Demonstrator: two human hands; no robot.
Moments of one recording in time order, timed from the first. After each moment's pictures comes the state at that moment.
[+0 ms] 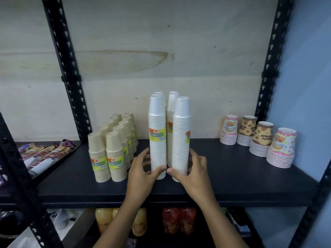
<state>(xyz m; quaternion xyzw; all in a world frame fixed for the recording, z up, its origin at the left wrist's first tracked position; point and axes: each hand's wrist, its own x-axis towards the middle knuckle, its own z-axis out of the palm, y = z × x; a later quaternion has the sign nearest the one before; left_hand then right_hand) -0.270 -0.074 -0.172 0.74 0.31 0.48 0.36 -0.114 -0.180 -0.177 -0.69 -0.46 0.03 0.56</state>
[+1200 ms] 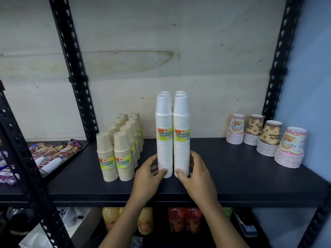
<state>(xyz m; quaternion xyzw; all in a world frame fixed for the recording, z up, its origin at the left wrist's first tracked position) -0.277 -0.065 -0.175 0.74 0.31 0.41 0.43 -0.129 -0.173 -0.183 -0.73 -0.47 -0.03 0.49</state>
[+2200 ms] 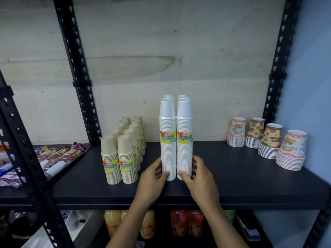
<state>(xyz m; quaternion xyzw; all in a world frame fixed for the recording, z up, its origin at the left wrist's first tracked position) -0.278 -0.068 -0.172 0.77 0.29 0.38 0.42 -0.127 -0.168 -0.189 -0.74 -0.44 -0.03 0.50</state>
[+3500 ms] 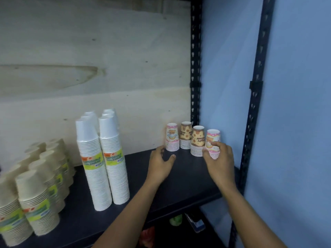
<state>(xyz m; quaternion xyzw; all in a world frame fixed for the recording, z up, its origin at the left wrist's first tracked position) -0.044 -0.127 -0.133 0.80 0.19 0.34 0.46 0.044 -0.313 -0.123 -0.76 -0.20 -0.23 0.57</state>
